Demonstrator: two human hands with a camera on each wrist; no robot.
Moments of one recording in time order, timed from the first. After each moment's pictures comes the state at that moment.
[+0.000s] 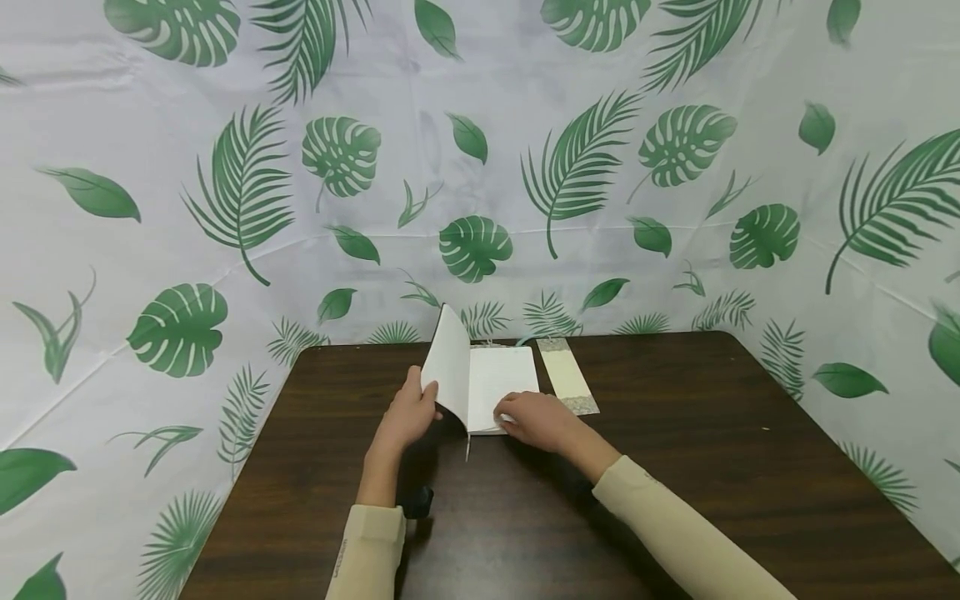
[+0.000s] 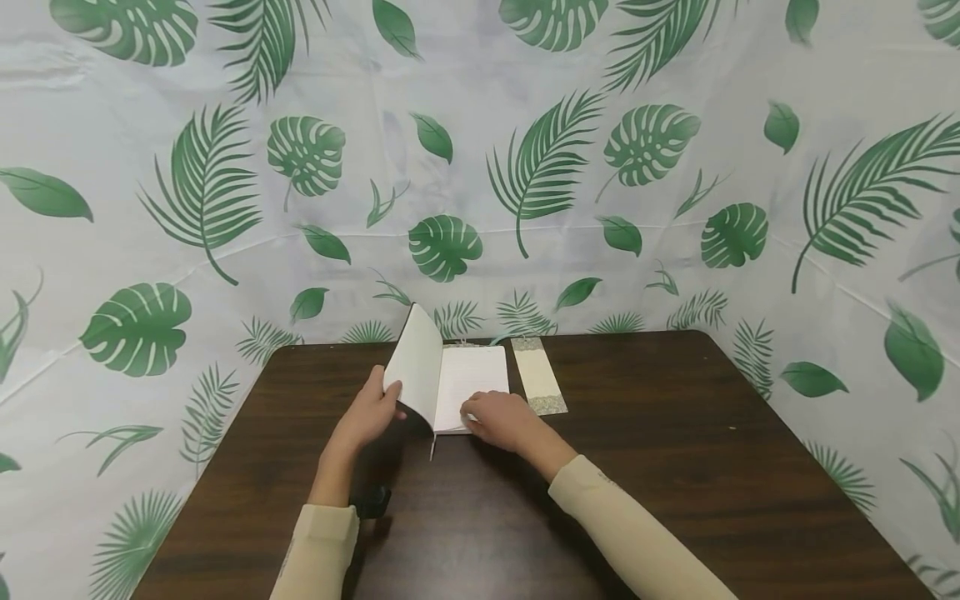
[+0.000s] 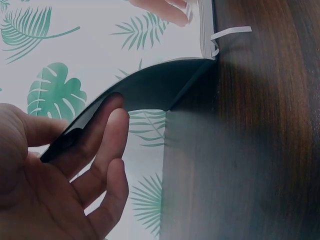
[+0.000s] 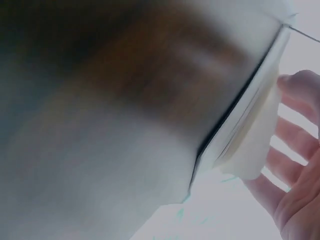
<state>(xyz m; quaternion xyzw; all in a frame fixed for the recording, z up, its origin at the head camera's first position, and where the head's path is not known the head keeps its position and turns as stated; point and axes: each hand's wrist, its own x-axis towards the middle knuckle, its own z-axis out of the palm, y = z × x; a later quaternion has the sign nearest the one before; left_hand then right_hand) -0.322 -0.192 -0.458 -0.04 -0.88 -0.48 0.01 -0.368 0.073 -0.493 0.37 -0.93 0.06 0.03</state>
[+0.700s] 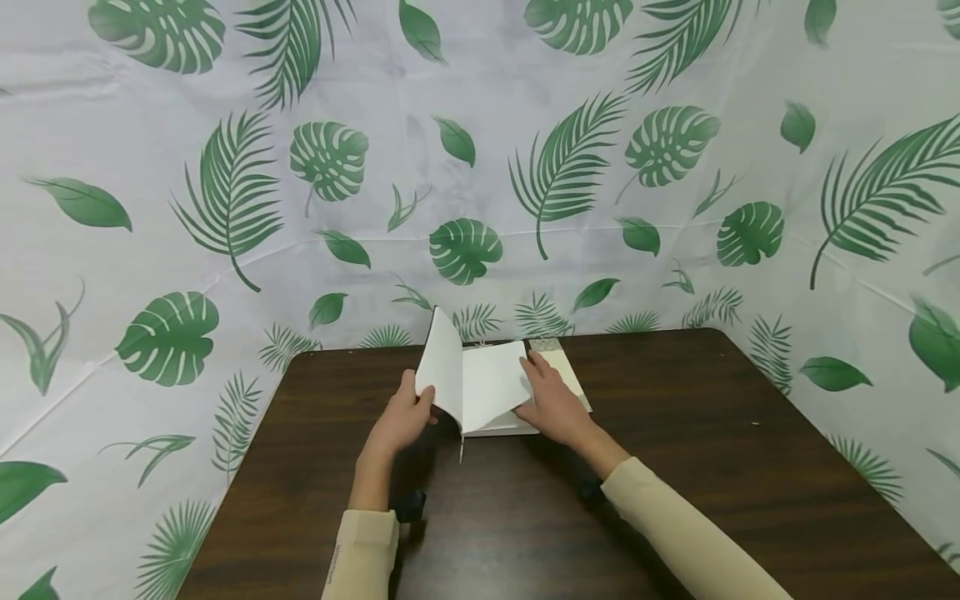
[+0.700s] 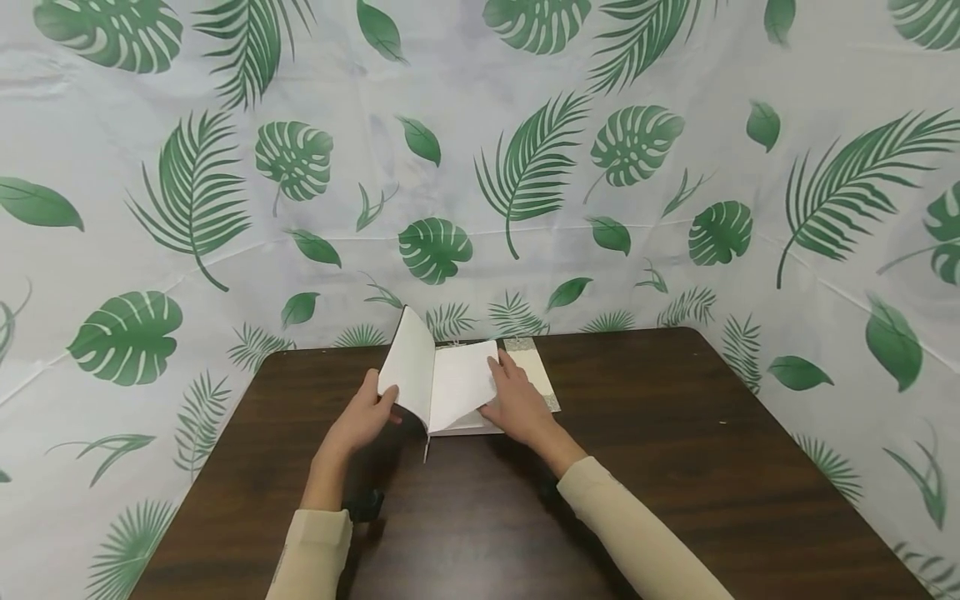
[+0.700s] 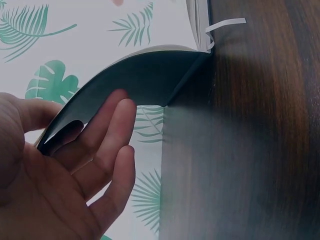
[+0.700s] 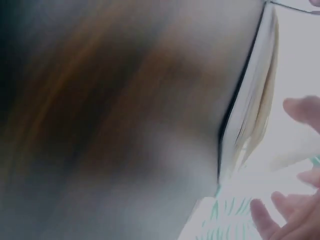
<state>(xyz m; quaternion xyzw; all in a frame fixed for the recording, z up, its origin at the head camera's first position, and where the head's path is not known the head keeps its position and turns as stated) -0.321 -0.192 -0.459 -0.07 -0.87 -0.50 -0.01 -0.374 0.102 -0.493 0.21 -0.95 0.23 0.06</state>
